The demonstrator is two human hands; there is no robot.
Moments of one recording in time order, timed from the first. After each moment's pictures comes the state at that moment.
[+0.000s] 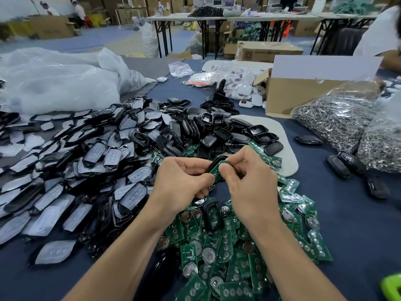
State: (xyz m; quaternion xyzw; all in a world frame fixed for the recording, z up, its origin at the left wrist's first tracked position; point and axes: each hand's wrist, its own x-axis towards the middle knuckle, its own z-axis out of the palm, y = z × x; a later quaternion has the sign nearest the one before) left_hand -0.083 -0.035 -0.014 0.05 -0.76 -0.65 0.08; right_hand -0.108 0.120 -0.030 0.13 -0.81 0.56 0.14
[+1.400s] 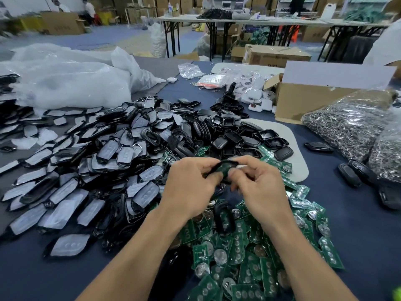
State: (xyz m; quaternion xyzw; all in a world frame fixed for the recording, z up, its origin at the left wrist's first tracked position) left_hand -0.086 -0.037 -0.020 0.01 -0.86 -0.47 0.17; right_hand -0.117 0.122 -0.032 0.16 -0.78 0.60 0.04
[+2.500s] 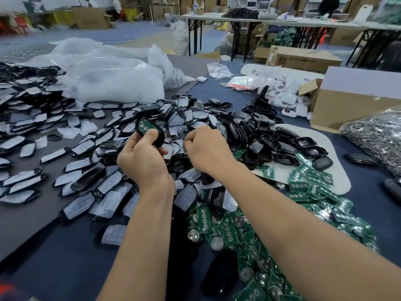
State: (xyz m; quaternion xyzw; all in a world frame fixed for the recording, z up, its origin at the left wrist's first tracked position) left_hand -0.087 -0.146 0.003 0.36 -0.38 -0.72 0.47; right_hand -0.156 -0.061 0.015 0.25 -0.91 0.31 -0.04
